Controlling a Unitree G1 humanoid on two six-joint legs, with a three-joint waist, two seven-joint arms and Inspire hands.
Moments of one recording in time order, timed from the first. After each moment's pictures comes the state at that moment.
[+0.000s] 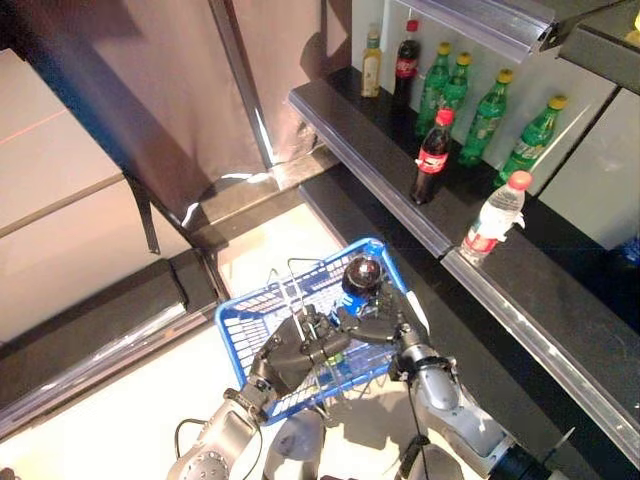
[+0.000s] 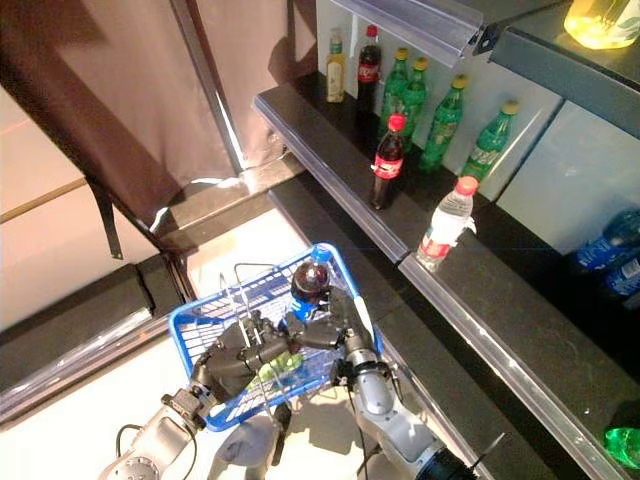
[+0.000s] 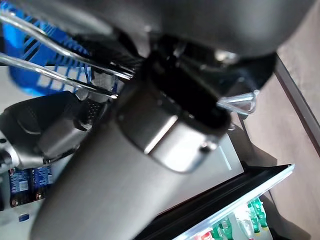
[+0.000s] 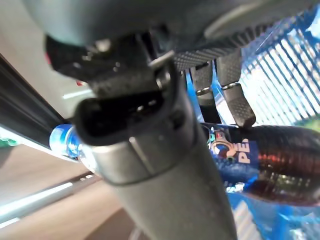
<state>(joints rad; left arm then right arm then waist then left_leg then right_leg) 0.17 0.48 -0.46 -0.06 -1.21 -0.07 -0.28 -0.11 -0.44 0.67 0.07 0.38 -0.04 -0.48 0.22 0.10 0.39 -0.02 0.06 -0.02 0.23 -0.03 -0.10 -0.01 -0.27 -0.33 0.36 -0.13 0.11</state>
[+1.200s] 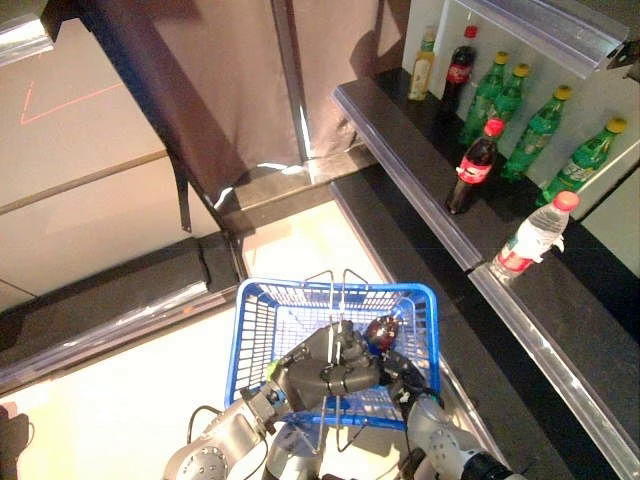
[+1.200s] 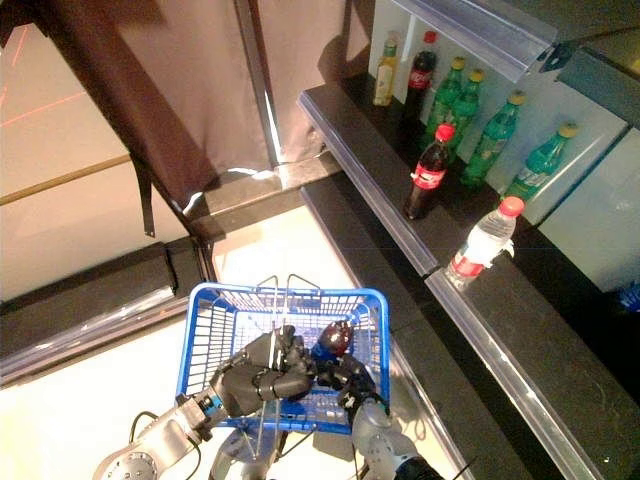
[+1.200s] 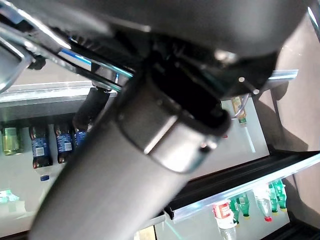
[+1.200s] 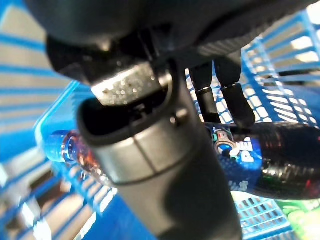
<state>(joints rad) 0.16 0.49 -0.45 -0.14 -1.16 0.17 -0.46 -0.14 -0.20 0.59 0.69 1.11 -0.05 -0.32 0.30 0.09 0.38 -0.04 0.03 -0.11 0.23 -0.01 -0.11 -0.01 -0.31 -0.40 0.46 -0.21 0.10</state>
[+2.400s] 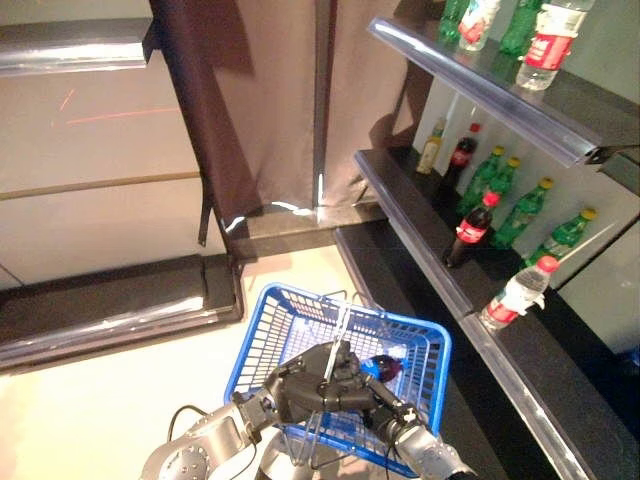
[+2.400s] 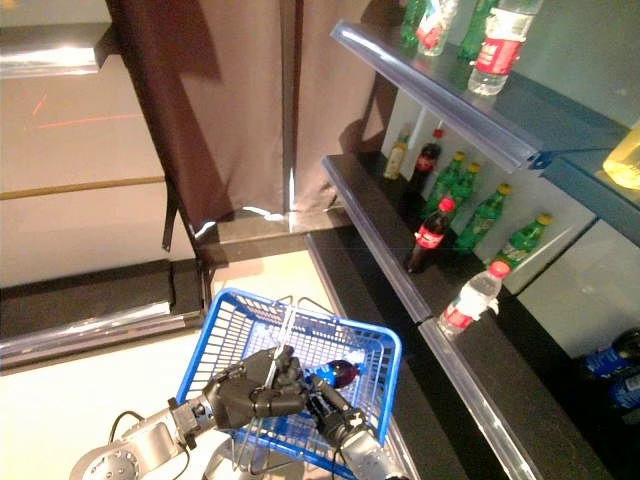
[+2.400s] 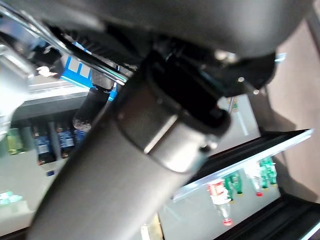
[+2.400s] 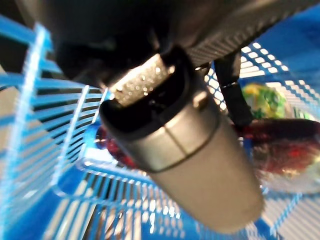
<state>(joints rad) 0.23 0.50 -0.29 -0.18 -1.08 0.37 -0.46 0.00 -0.08 0.39 0.73 1.40 0.01 -0.11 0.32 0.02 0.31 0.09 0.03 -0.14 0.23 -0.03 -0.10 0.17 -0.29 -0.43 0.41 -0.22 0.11</state>
